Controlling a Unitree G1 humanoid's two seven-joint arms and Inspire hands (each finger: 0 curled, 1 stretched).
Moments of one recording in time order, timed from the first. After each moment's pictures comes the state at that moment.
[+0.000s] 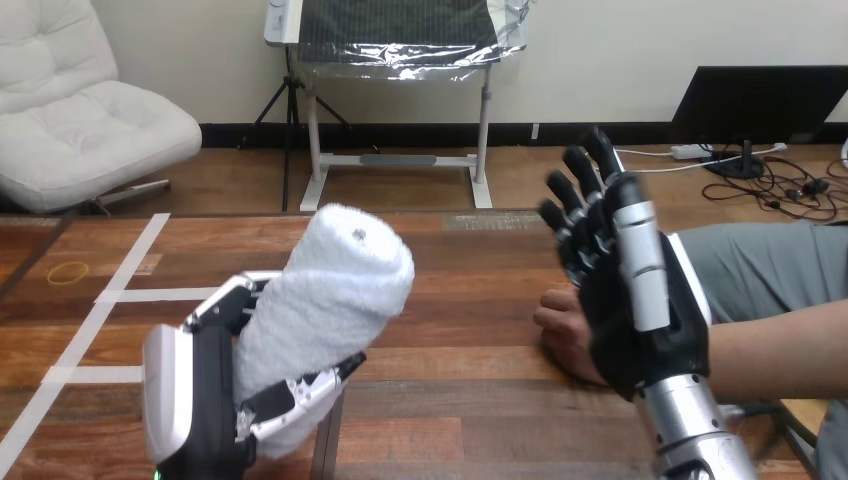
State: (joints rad) left arm 0.19 0.17 -0.10 0.24 0.56 -0.58 0.65; right arm 0.04 -0.01 -0.04 -0.06 0.33 -0.13 0.27
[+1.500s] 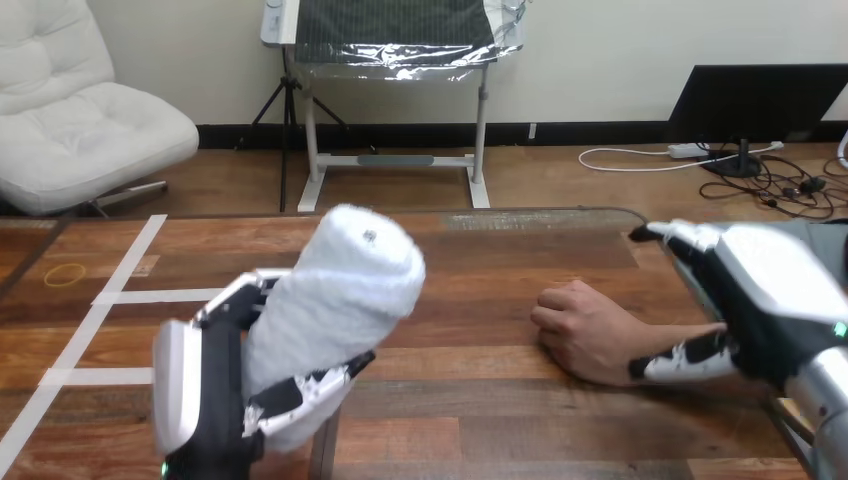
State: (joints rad) left arm 0.17 0.17 -0.10 0.24 0.56 -0.62 0.63; right arm 0.07 -0.55 -0.06 -0.28 -0.73 0.05 0.27
